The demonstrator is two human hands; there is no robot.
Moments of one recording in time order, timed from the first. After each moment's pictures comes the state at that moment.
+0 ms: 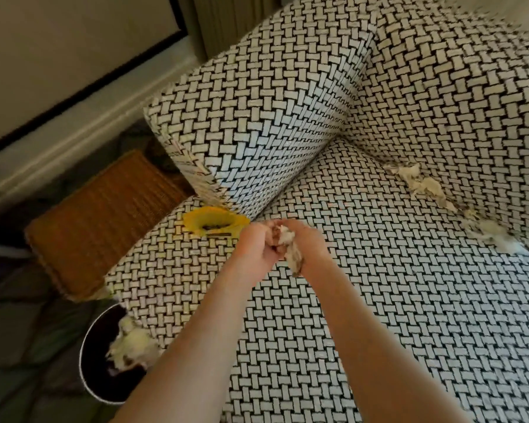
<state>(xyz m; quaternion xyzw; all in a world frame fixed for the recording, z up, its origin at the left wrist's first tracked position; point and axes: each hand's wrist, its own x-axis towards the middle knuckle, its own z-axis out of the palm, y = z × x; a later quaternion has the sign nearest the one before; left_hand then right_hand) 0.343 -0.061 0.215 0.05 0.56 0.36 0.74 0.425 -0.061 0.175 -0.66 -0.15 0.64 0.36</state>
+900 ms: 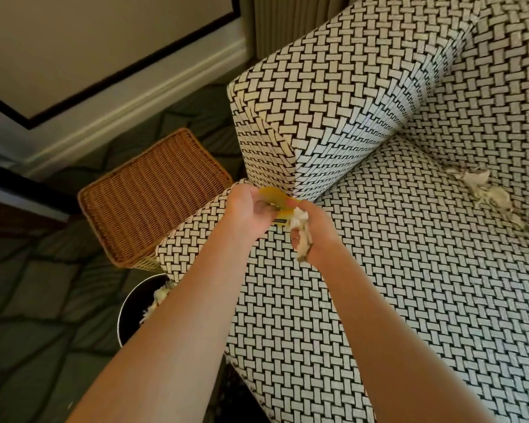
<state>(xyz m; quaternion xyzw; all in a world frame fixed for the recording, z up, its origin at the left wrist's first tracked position) 0.238 -0.029 0.216 -0.07 0.54 0.46 0.70 0.346 -0.051 0.178 -0.62 -0.07 0.71 0.34</state>
